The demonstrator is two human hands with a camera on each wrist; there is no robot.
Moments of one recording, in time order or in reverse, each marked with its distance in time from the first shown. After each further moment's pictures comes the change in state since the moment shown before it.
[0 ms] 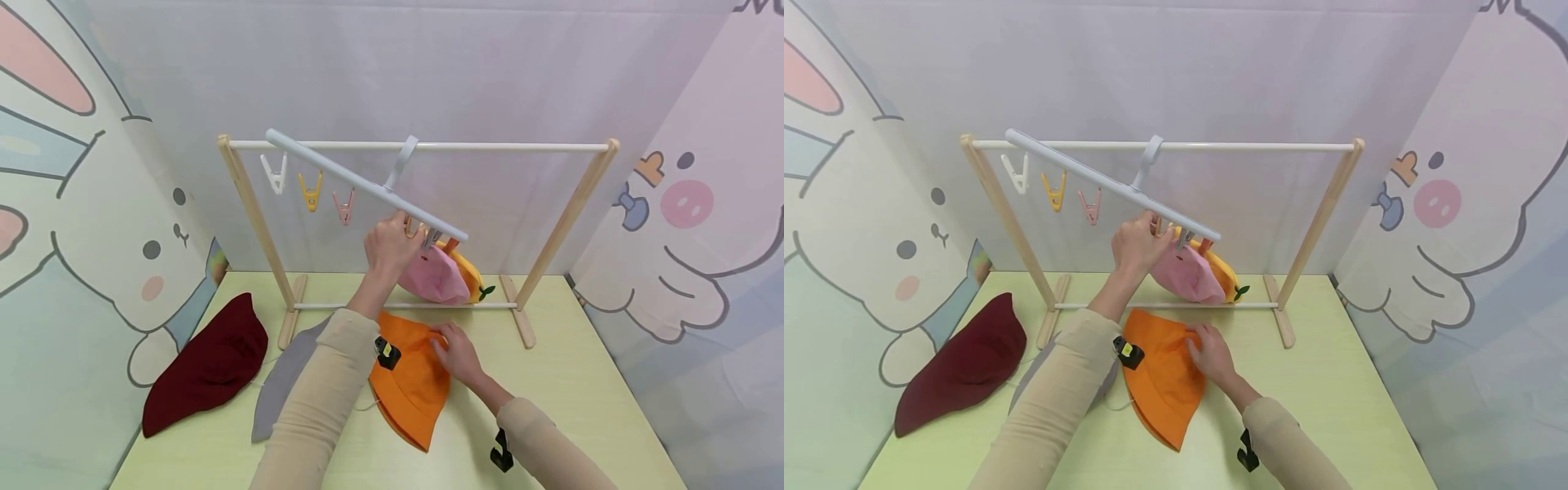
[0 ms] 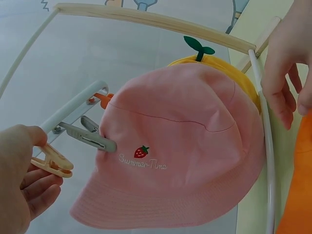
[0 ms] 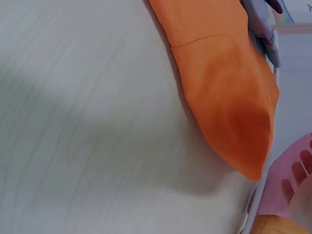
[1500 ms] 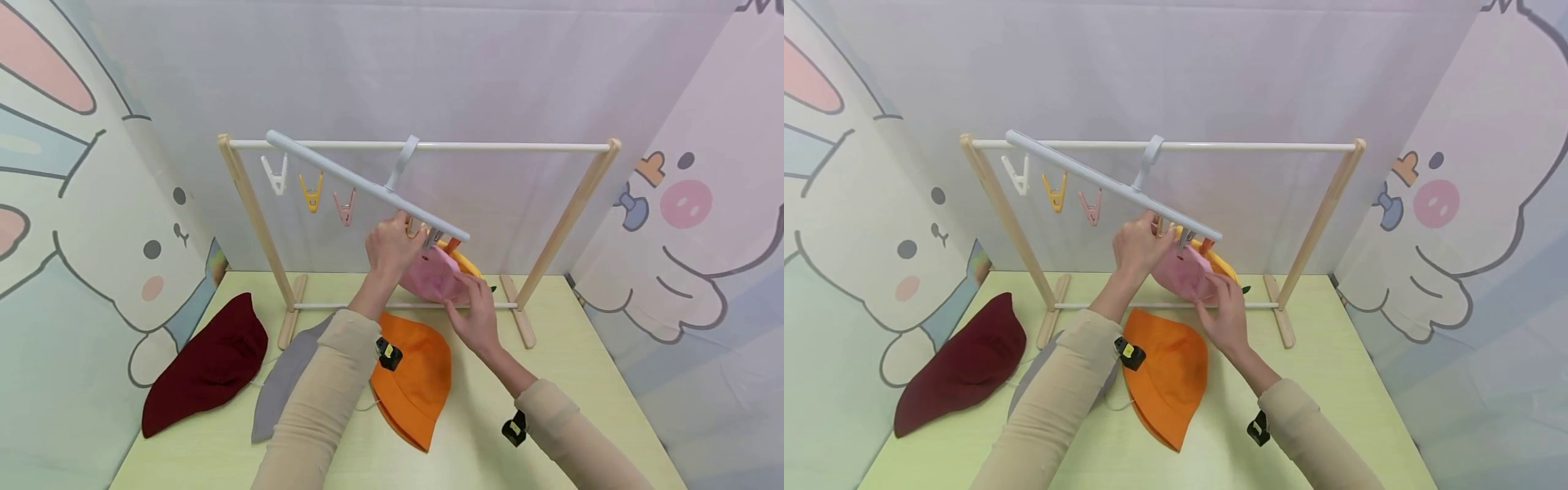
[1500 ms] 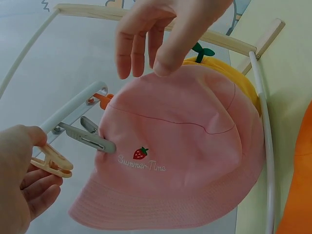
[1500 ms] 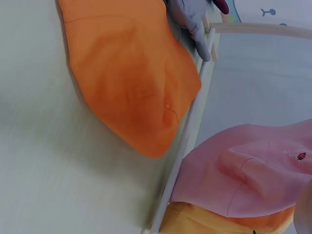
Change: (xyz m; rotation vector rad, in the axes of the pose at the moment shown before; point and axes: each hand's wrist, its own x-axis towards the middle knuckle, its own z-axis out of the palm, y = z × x) left_hand 0.000 0.001 -0.001 0.002 0.003 0.008; right_hand 0.055 -0.035 -0.067 0.049 0.342 -0.167
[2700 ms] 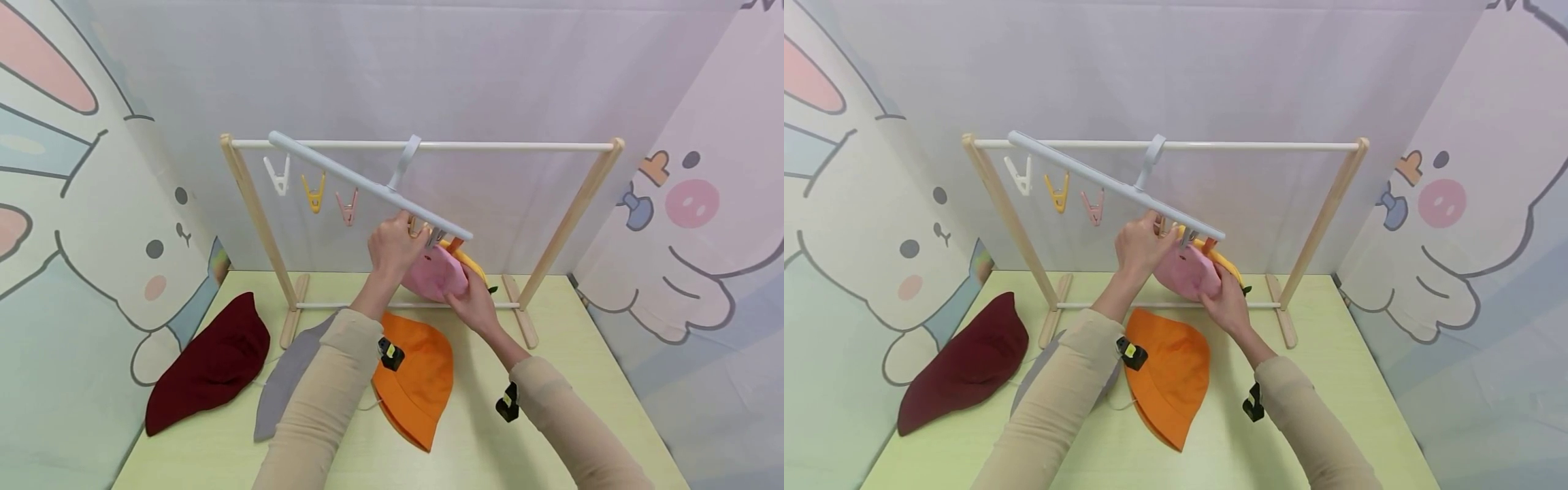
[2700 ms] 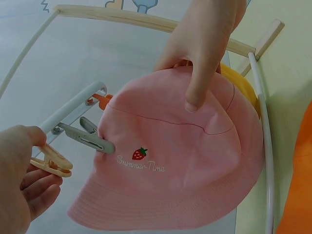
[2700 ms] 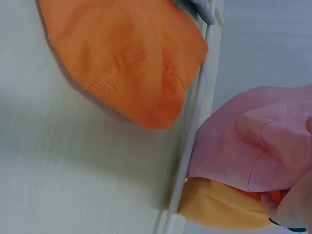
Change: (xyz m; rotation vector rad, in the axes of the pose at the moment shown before) left_hand 0.000 0.001 0.001 -0.018 -0.021 -0.013; right_hand 0.019 0.041 0.015 0.086 -0.274 0.298
